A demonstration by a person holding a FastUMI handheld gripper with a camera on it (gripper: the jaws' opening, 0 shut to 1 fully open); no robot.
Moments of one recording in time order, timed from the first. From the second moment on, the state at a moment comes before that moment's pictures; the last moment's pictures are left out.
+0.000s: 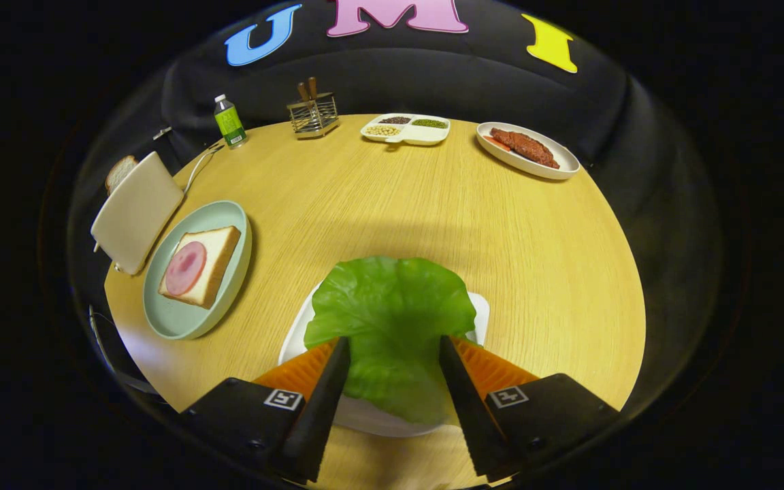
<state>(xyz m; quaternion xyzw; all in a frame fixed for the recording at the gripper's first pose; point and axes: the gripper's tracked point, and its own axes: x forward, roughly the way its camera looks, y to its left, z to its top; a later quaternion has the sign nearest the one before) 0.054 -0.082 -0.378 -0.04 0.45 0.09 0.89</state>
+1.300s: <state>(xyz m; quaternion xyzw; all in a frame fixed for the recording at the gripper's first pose) 0.065 -0.065 -0.319 -0.01 0.42 0.07 0.90</state>
